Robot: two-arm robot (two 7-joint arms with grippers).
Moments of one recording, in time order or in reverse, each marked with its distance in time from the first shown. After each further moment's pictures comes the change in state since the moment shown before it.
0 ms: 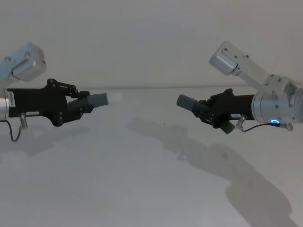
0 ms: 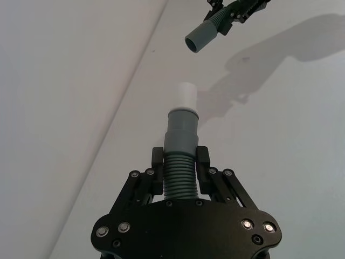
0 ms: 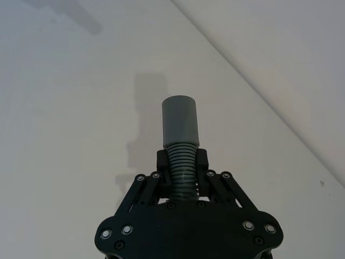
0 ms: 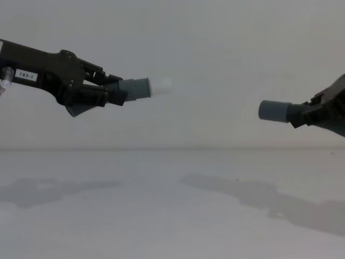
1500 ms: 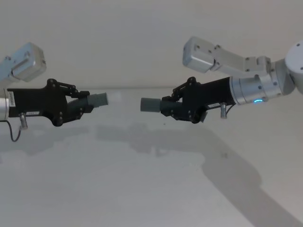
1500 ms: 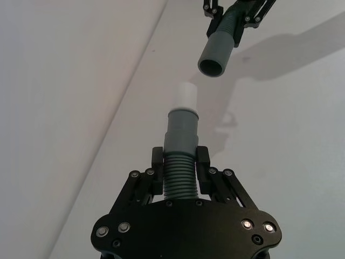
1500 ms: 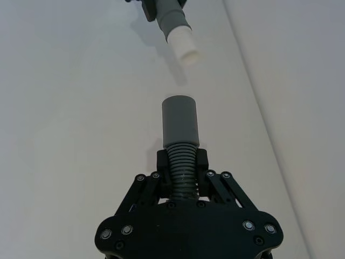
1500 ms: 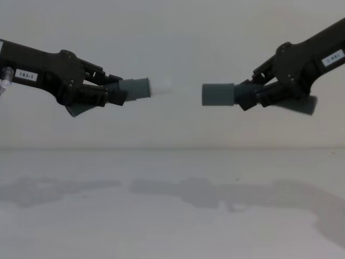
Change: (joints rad) left arm 0.000 0.000 0.000 0.000 0.000 0.000 0.000; right arm 0.258 -0.047 -0.204 0.181 -0.038 -0.369 0.344
